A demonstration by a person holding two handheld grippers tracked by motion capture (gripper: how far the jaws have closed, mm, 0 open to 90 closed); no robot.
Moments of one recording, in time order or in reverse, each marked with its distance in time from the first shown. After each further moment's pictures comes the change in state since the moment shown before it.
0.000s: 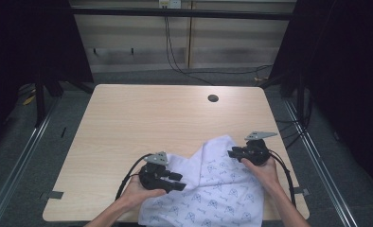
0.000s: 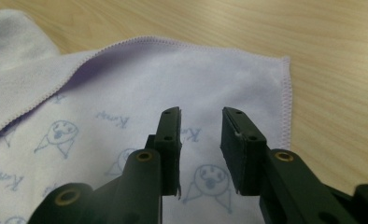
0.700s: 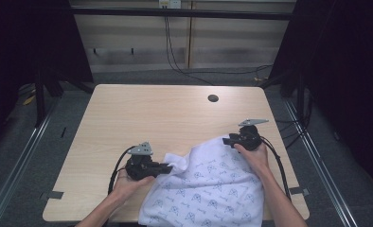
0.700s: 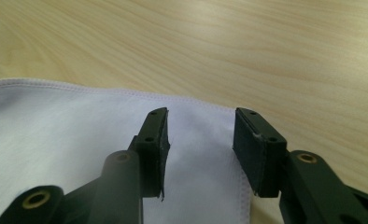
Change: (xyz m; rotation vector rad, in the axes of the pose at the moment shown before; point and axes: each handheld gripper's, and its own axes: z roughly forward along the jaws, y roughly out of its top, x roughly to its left) left arm 0.031 -0.008 -0.045 -0.189 0.118 -0.075; right arm -0.031 0.030 0.043 -0.013 -0.053 0.047
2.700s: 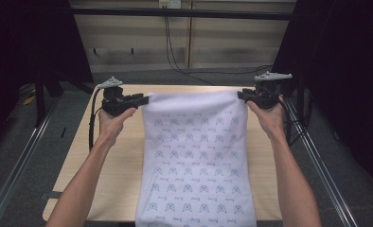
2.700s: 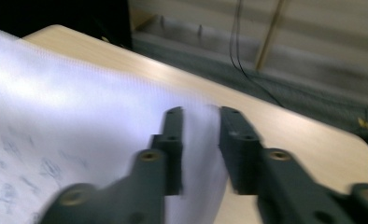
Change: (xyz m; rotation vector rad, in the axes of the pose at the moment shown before) left arm 0.110 0.109 -0.064 -0.252 0.354 -0.128; right arm -0.010 0.128 -0.086 -0.203 -0.201 -0.039
